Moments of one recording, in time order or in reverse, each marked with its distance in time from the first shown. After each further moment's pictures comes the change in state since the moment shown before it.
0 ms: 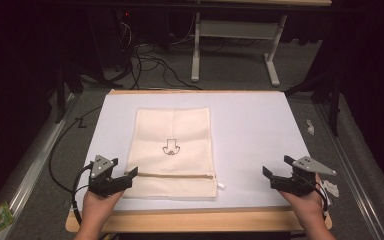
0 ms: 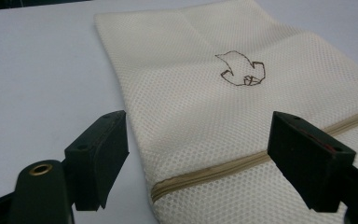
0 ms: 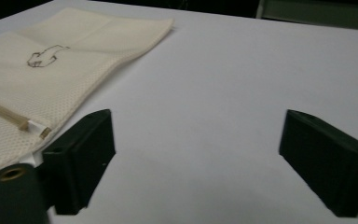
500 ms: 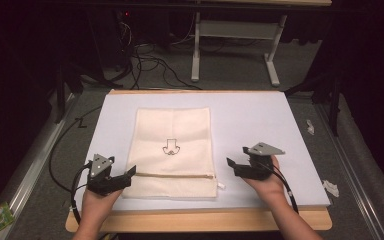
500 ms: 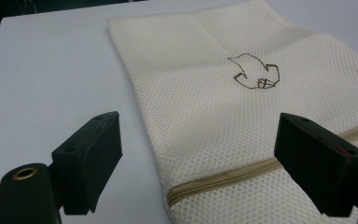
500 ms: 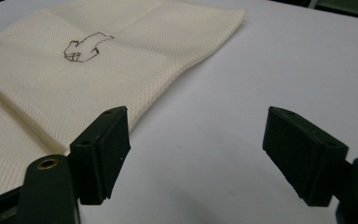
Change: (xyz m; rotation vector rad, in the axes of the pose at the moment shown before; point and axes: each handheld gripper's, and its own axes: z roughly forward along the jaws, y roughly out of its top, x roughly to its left) left arm 0.005 0.000 0.002 -0.014 0.030 0.001; right arm 0.060 0.031 0.086 0.103 0.131 -0.072
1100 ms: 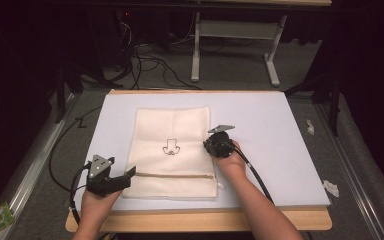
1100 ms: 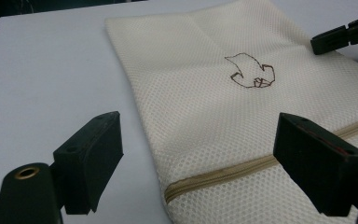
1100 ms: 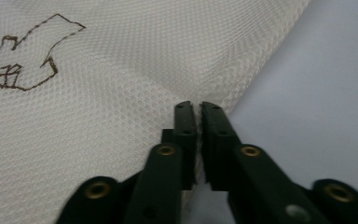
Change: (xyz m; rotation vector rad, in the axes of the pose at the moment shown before) left arm 0.000 -0.001 -0.003 -0.003 -0.010 -0.003; right arm 0.024 0.040 0.122 0.206 -0.028 -0.004
